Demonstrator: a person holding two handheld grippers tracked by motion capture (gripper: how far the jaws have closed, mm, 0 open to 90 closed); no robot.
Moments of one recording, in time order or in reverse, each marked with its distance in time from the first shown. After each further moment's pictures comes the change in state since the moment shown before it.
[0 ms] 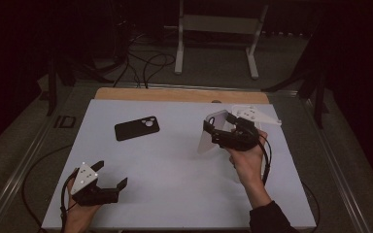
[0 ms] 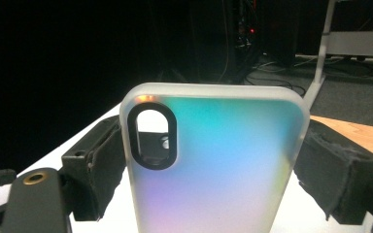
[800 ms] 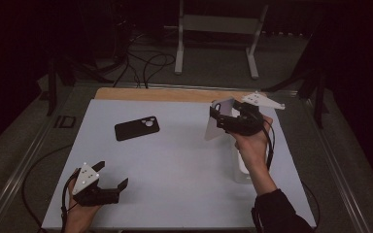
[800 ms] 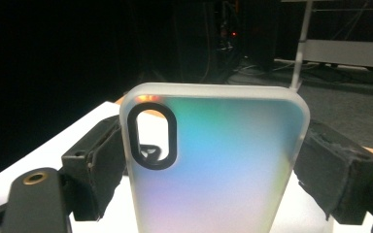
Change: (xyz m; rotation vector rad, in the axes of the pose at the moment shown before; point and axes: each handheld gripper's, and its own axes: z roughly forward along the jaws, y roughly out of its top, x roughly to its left) left arm -0.001 -0.001 0.002 0.010 -0.002 0.008; right arm -0.024 0.026 0.012 0.006 -0.070 -0.042
